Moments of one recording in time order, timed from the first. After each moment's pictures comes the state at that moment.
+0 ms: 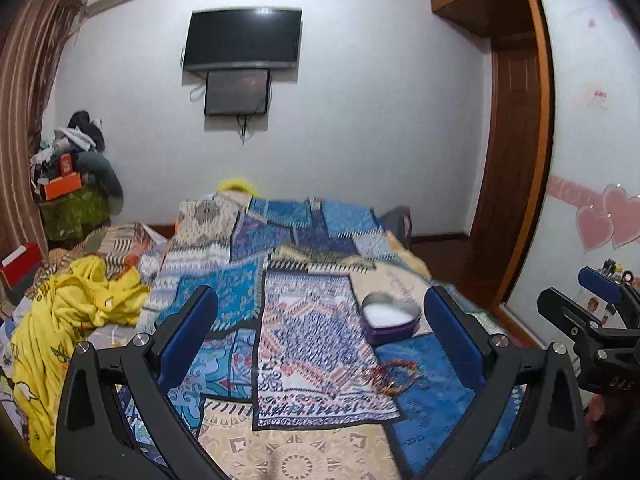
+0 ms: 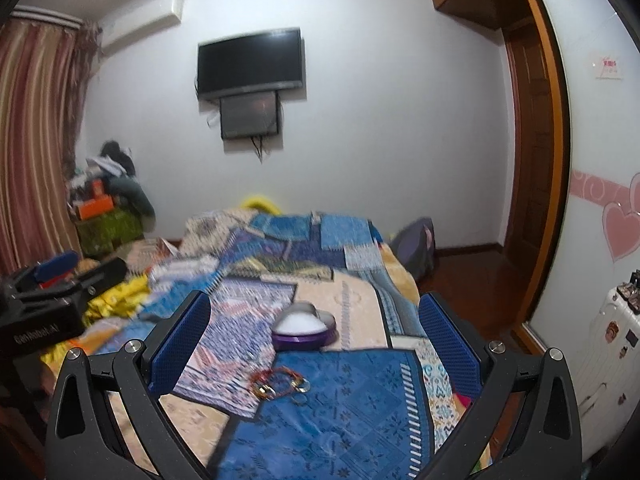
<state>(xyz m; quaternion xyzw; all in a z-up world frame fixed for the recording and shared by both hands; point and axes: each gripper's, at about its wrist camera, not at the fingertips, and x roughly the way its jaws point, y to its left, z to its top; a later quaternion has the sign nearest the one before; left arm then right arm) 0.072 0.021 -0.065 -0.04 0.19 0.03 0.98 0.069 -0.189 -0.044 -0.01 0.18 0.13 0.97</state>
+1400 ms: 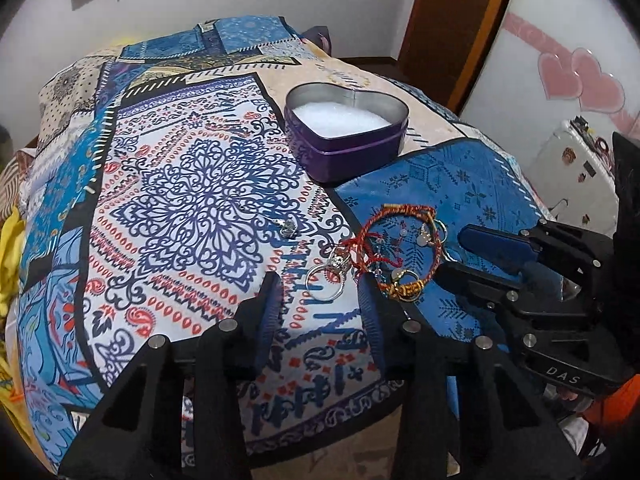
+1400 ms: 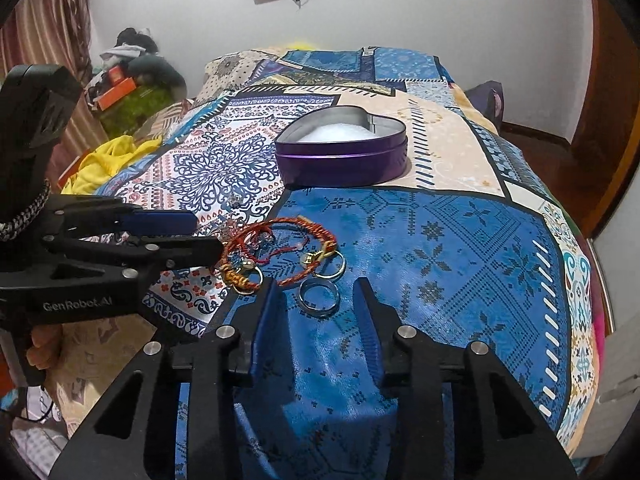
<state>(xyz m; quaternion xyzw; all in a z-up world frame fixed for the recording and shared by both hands) 0.205 -0.014 -0.214 0.02 0.48 -0.15 0.87 0.151 -0.171 -0.171 -0.04 0.42 0.24 0.87</state>
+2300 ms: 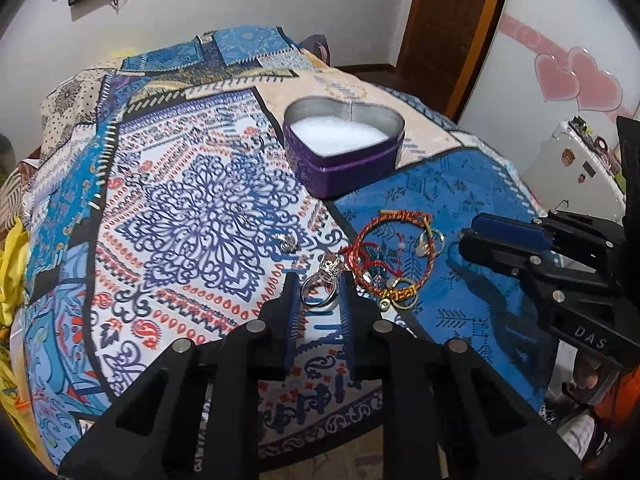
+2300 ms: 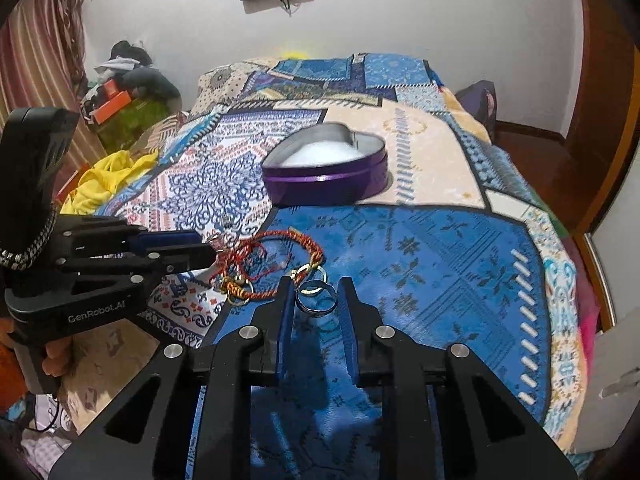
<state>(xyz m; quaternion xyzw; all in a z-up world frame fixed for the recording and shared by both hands) 0.205 -0.013 -0.205 0.03 0.46 -0.15 0.88 0.156 -0.183 -0.154 -0.02 0.41 0.23 0.88</state>
